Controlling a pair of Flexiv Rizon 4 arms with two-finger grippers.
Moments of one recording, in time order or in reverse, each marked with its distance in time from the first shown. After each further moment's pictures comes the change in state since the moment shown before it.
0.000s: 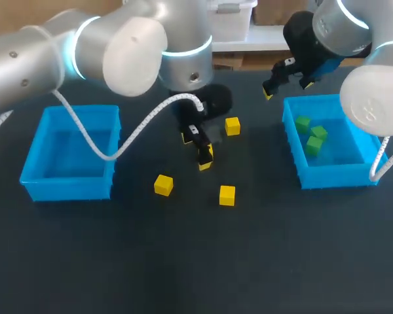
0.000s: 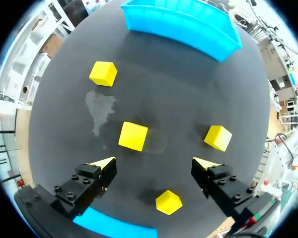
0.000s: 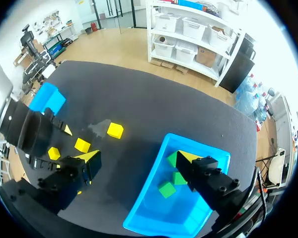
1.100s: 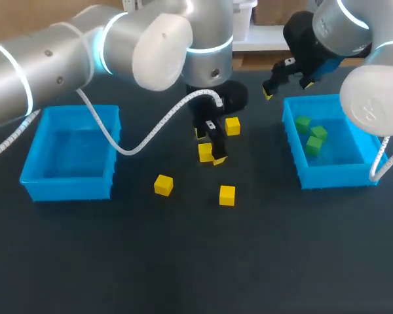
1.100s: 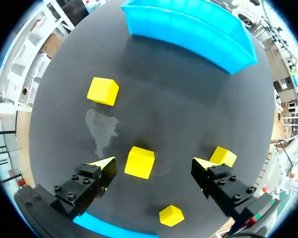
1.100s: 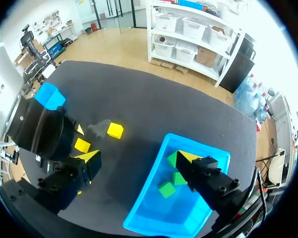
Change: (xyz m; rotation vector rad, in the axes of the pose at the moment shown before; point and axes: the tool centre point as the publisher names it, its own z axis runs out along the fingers) left arm -0.035 0.006 0.010 0.013 0.018 -0.013; right arm 0.000 0.000 0.000 0.000 0.000 0.000
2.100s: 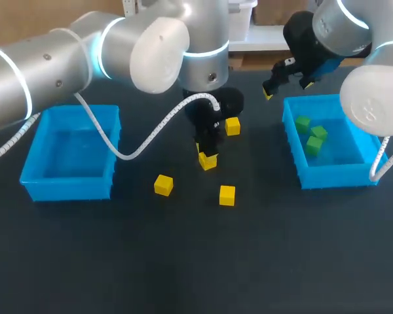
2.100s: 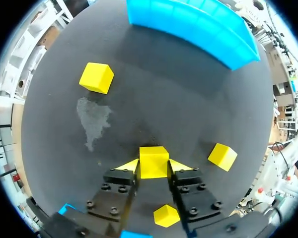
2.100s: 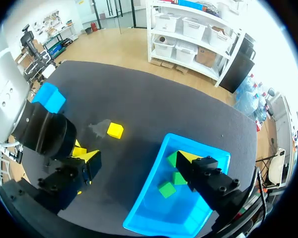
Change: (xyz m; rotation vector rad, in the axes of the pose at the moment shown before) left arm 0.012 -0.004 0.011 0.037 0.023 -0.037; right arm 0.000 0.000 0.000 0.000 0.000 0.000
